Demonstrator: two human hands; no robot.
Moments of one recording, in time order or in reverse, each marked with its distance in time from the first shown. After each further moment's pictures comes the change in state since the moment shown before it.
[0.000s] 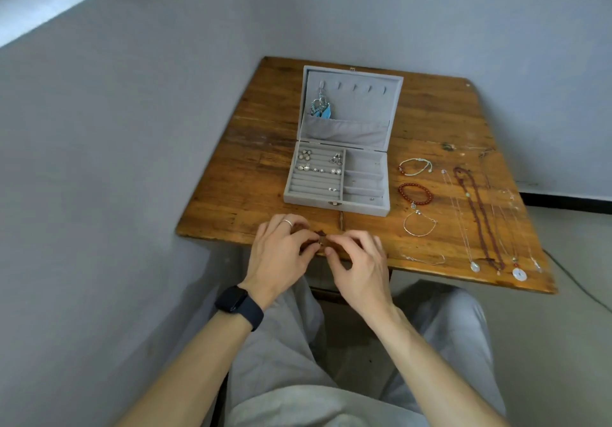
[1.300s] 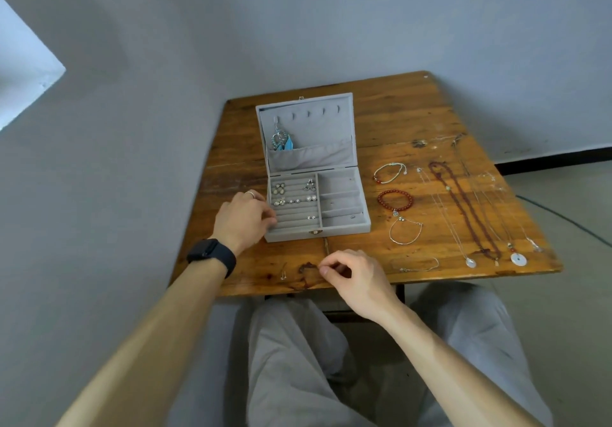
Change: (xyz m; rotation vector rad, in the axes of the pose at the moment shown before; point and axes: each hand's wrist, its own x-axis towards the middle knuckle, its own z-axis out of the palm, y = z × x) left_hand 0.138 -0.034 -0.049 0.279 -0.345 -0.017; right_hand 0.029 0.005 -0.025 0.303 -0.324 0.255
